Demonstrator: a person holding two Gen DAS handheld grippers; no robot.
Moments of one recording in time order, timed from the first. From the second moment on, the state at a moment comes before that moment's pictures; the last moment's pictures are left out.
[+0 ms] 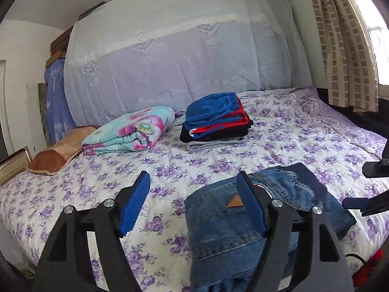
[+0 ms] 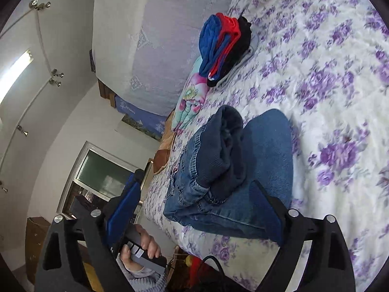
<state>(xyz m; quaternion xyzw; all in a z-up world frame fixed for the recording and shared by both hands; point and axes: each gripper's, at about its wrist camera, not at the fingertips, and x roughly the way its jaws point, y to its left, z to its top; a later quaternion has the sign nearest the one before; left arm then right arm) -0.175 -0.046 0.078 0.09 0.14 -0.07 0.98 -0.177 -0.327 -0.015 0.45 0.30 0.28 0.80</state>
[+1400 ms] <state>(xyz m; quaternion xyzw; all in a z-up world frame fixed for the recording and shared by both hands) -0.159 -0.014 0.046 0.04 0.20 -0.14 0.97 -0.173 -0.338 -0.031 0.42 0.36 0.16 0.82</state>
